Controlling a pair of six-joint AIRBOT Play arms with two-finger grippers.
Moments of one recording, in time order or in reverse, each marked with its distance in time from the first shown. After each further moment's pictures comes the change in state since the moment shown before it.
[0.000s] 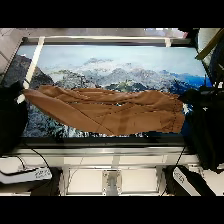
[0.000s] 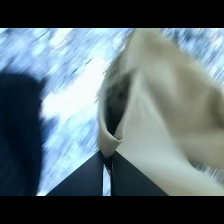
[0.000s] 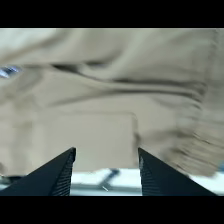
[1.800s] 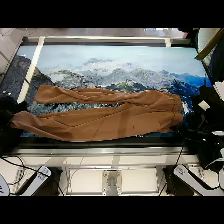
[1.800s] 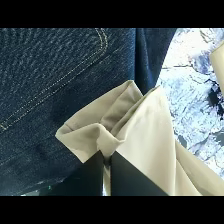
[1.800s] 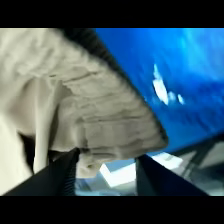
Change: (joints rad) left arm 0.266 0.340 -0.539 -0.064 0.296 0.017; right arm -0.444 -0.139 -0.726 0.367 -0.407 -0.312
